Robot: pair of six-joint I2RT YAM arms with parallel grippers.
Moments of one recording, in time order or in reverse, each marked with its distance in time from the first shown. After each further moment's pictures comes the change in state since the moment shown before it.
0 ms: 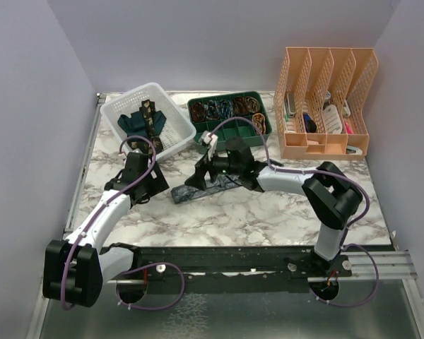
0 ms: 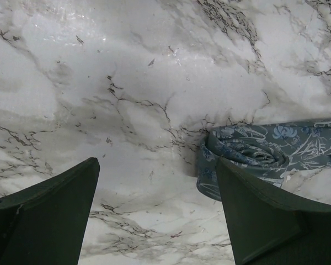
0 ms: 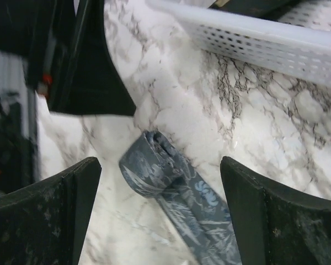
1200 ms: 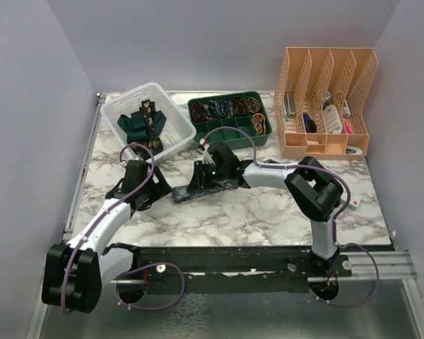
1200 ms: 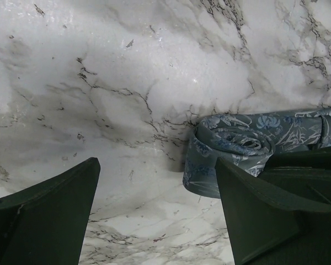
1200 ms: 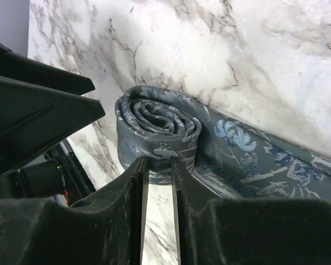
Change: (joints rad) left arm 0.002 -0.037 -0.128 0.142 0.100 -0.094; right arm 0.036 0.135 0.162 -0.378 0.111 0.601
